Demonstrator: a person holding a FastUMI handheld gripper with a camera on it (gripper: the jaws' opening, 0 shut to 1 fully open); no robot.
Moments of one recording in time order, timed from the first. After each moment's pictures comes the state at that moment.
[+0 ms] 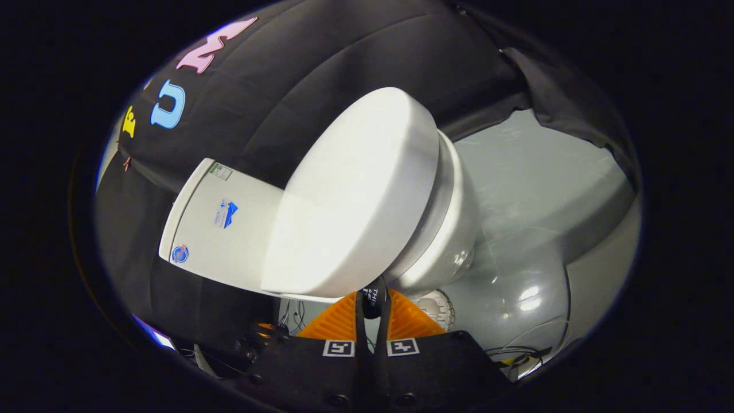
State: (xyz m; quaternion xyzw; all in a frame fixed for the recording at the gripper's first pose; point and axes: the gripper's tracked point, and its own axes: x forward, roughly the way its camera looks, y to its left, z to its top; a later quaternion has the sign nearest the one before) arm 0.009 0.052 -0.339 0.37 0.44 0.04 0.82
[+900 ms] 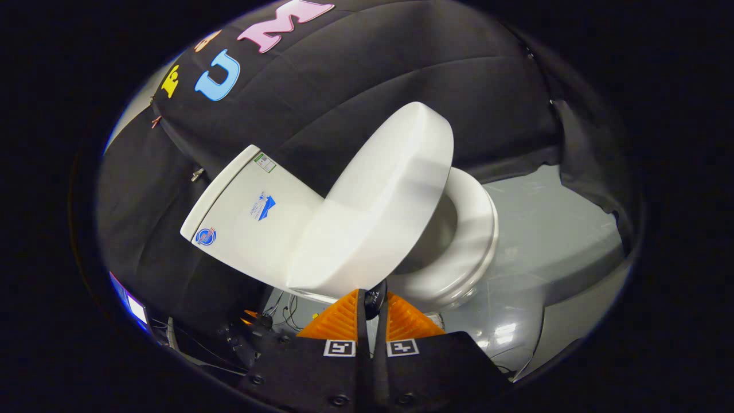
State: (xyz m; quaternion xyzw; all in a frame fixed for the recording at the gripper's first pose) arm 0.026 0.073 -0.233 0.26 0.39 0.09 0.88
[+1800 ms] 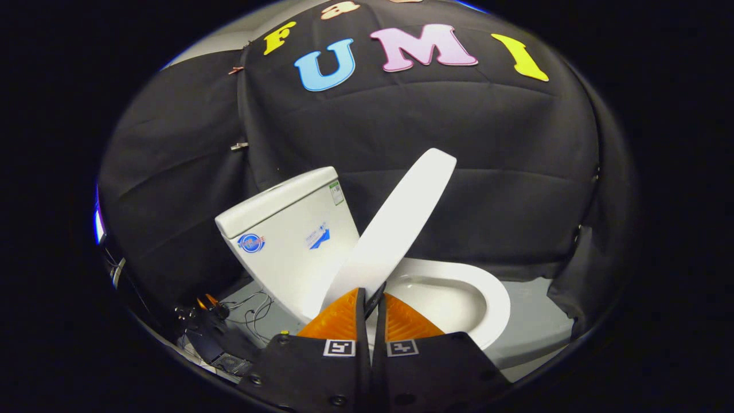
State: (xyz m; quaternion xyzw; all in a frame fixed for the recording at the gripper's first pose) arm 0.071 0.189 -0.092 0.07 0.25 0.14 0.95
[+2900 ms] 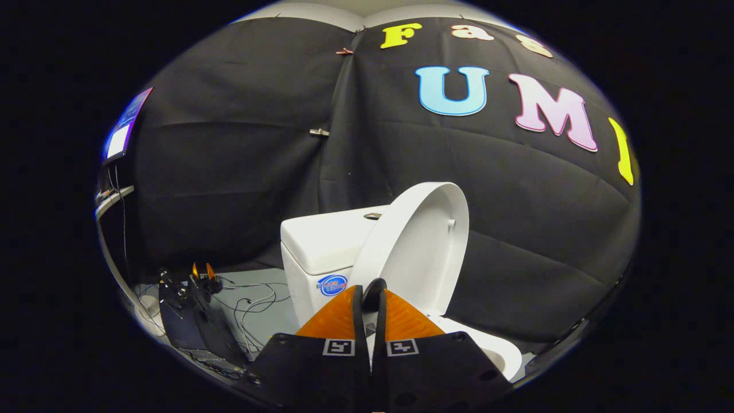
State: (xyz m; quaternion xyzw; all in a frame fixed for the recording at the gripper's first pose) arm 0.109 0.389 -0.066 -0.09 0.16 0.27 0.94
